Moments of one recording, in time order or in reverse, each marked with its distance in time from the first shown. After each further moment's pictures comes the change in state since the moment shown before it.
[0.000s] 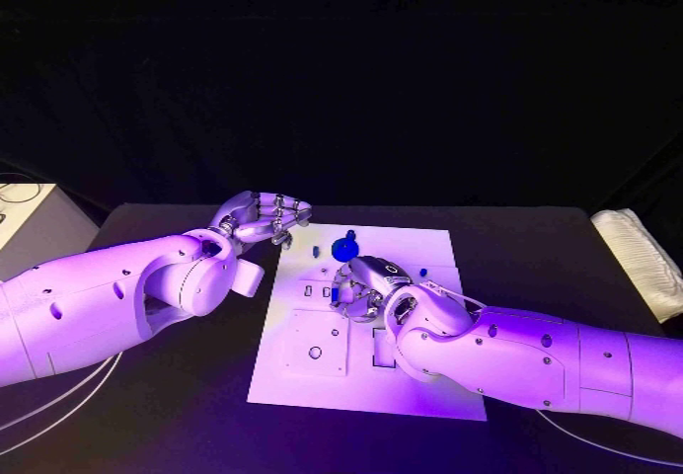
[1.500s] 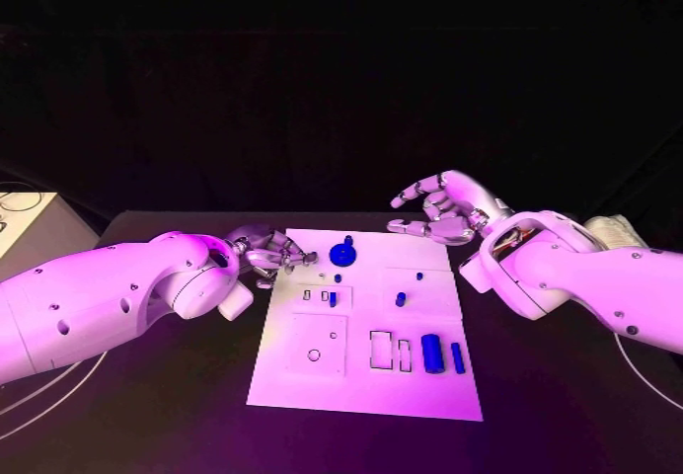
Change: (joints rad) left arm 0.012 0.018 0.004 0.001 -0.396 0.181 -0.529; left_hand -0.173 0.046 -0.066 0.014 0.006 -0.039 -0.044 0.293 0.128 -0.053 -0.042 0.607 0.330 0.229 -0.026 0.331 0.342 -0.062 0.276 -0.025 0.222 0.368; right arm 0.236 -0.386 0.015 0.186 0.526 -0.041 0.443; right_hand 0.170 0.096 -0.403 0.172 -0.037 -0.010 0.004 -0.029 -0.044 -0.003 0.016 -0.025 0.000 0.000 0.024 -0.004 0.001 0.000 -0.002 0.025 -0.004 0.001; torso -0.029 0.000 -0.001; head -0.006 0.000
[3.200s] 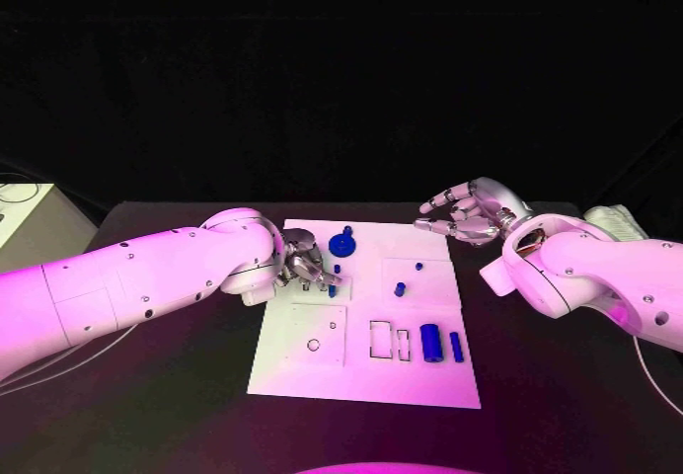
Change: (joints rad) left arm 0.040 0.218 -0.027 -0.122 -0.417 0.276 -0.258; left_hand -0.176 0.047 -0.047 0.000 0.000 -0.001 -0.021 0.077 0.083 0.082 -0.019 0.103 0.141 0.000 -0.021 0.022 0.000 -0.016 0.046 -0.018 0.026 0.071; right arm -0.017 -0.058 -0.018 0.007 0.184 0.021 -0.091; right_hand 0.000 0.000 0.002 -0.003 0.000 0.000 0.000 0.004 0.000 0.000 0.000 0.005 0.001 0.003 -0.003 0.000 0.000 0.000 0.004 -0.003 0.000 -0.001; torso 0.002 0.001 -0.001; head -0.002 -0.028
